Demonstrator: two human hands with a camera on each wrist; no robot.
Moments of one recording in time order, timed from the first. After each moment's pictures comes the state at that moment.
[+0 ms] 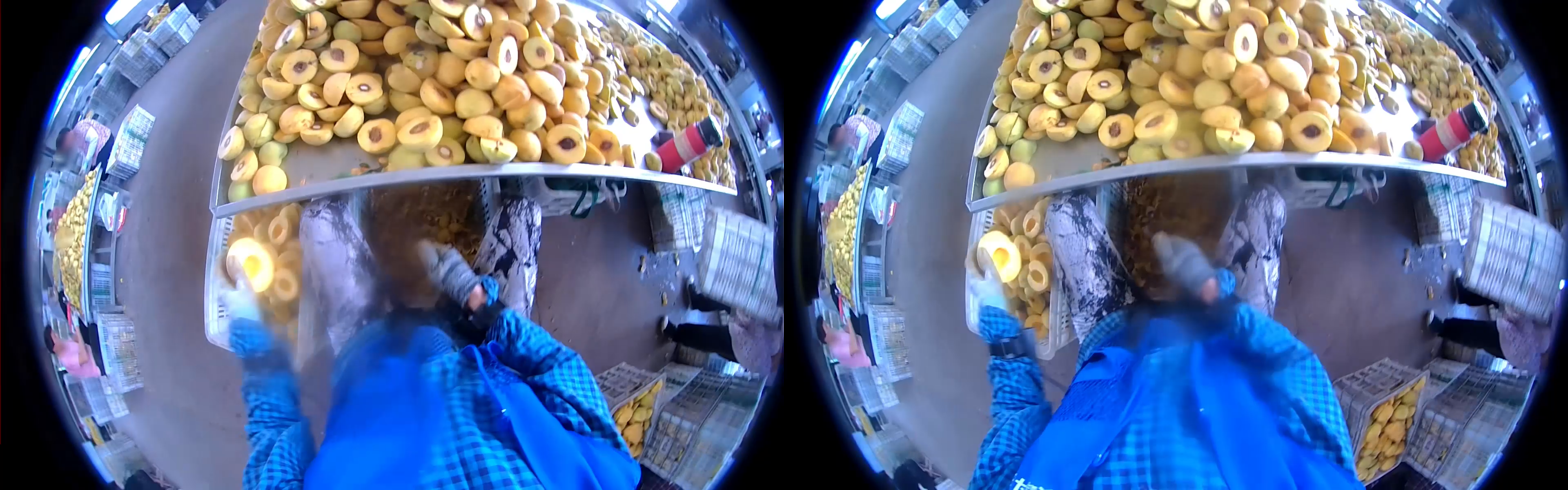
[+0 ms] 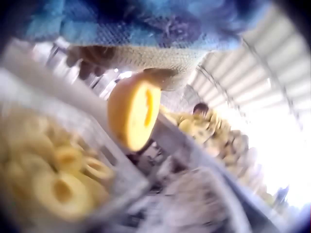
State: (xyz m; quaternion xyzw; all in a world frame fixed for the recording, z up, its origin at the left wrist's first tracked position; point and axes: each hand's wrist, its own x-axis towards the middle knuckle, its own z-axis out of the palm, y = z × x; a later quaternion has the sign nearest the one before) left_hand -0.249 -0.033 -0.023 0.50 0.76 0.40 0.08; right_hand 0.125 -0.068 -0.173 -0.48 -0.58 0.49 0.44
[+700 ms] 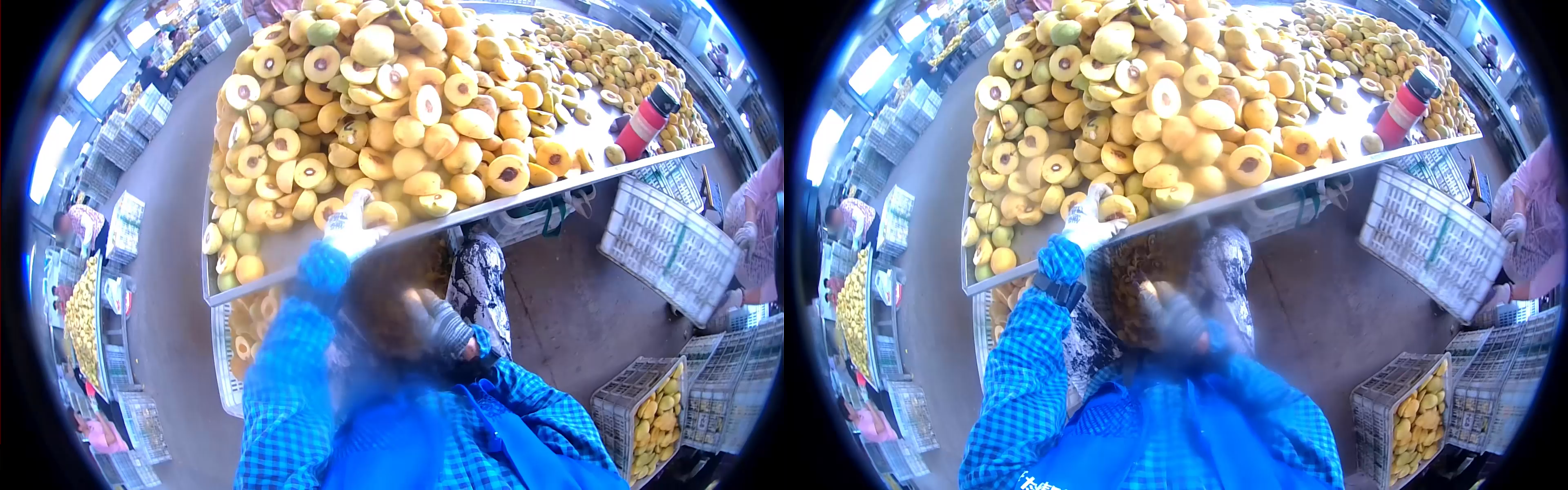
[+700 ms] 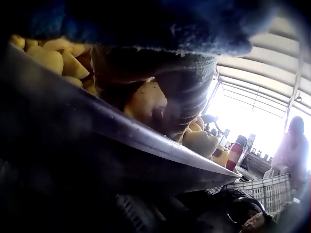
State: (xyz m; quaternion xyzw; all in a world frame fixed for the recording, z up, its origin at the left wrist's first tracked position) left_hand 0.035 0.119 0.017 0.81 0.49 0.16 0.28; right_hand 0.152 -0.077 -0.072 -0.48 -0.43 0.54 0.54
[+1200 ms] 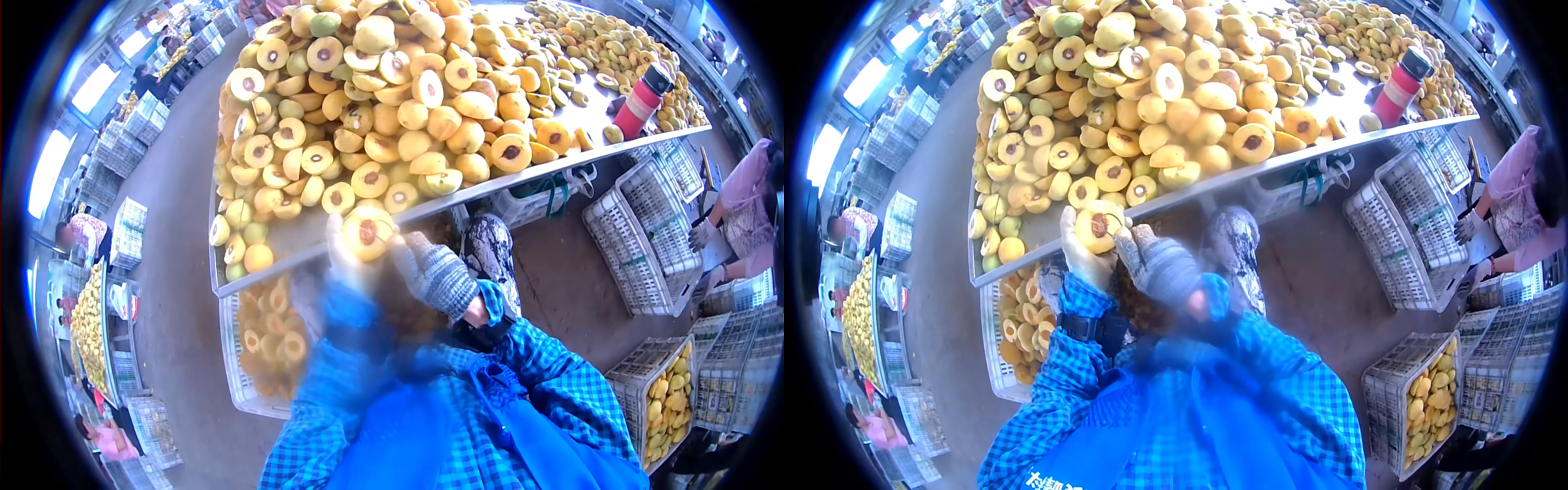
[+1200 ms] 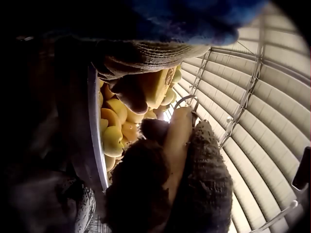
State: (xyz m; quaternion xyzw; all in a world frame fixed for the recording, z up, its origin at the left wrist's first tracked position) left_hand 0.023 0.034 0.032 0.24 0.29 0.50 0.78; right_hand 0.152 -0.041 0.013 -0.54 -0.75 0.08 0.37
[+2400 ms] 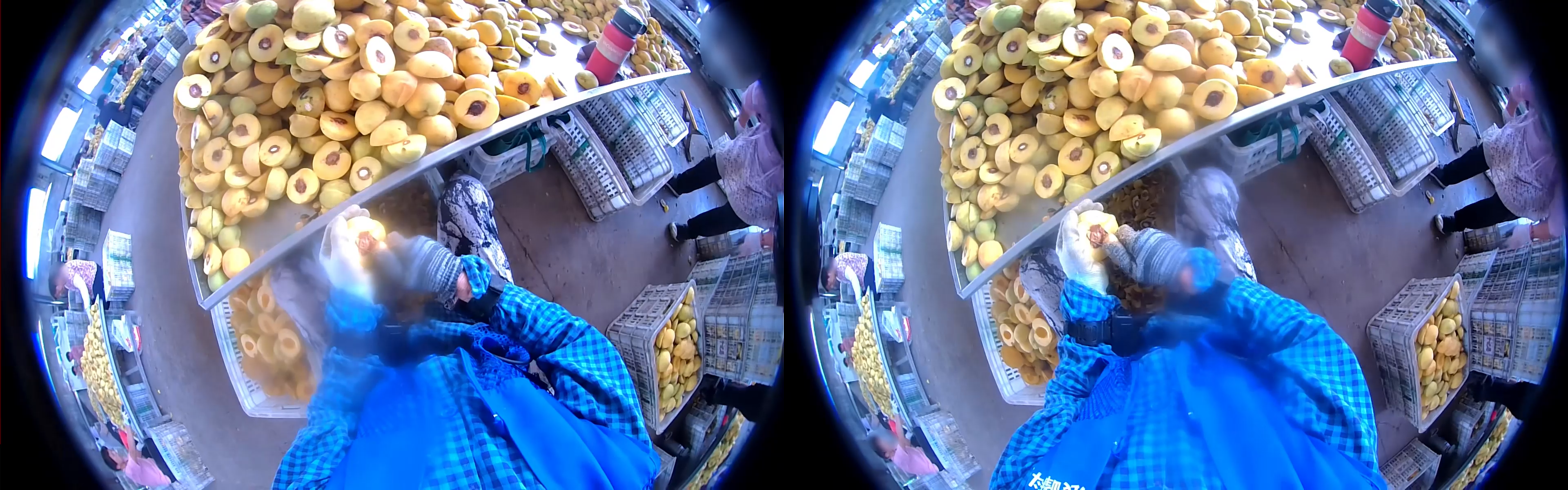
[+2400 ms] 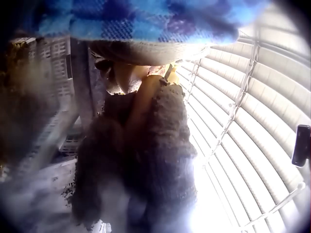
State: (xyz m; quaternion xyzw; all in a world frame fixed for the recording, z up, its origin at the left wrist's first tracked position) left_hand 0.042 -0.007 0.013 0.45 0.44 0.52 0.58; right_hand 0.157 -0.051 -0.040 -0.53 -0.73 0.27 0.33
